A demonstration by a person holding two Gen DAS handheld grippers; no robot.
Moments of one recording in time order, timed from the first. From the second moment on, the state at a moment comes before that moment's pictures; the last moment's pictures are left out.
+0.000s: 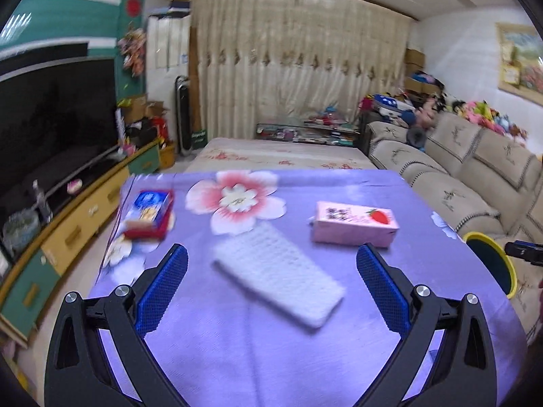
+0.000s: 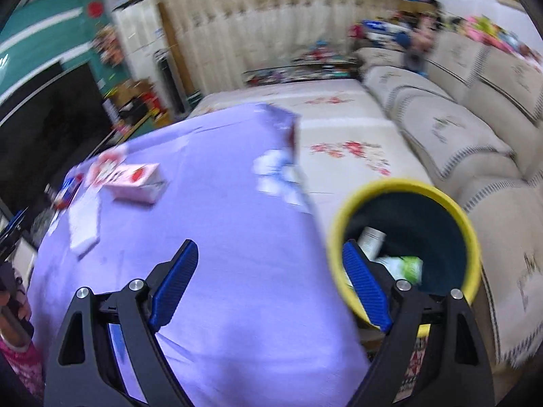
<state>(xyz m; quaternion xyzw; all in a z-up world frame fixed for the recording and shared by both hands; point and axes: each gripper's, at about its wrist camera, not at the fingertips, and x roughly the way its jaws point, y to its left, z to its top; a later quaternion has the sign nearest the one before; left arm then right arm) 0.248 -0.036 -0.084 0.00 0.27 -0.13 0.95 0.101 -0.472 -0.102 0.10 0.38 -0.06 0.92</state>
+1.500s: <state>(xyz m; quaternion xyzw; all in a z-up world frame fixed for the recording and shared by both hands) 0.254 -0.012 -0.108 -0.08 0.28 -0.13 0.95 0.263 -0.284 -0.155 -0.08 0.42 0.19 0.88</state>
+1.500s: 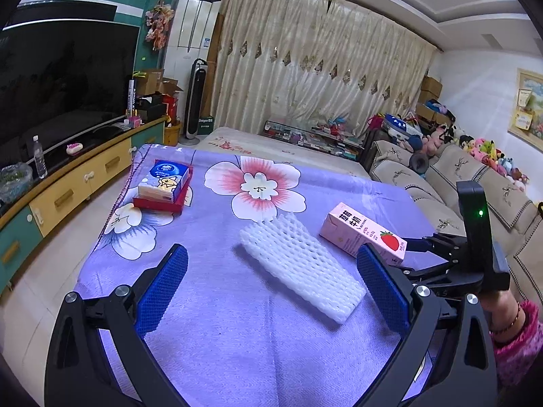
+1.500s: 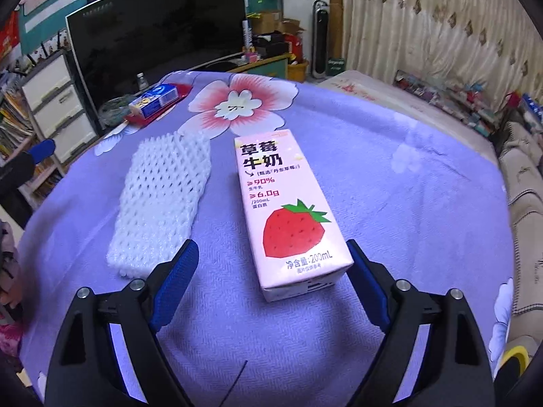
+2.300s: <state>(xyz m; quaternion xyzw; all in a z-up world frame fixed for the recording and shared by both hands) 0.257 -0.016 -0.114 -0.07 0.29 -0.12 0.95 0.188 -0.346 -0.106 -0.01 0.37 0.12 0.92</state>
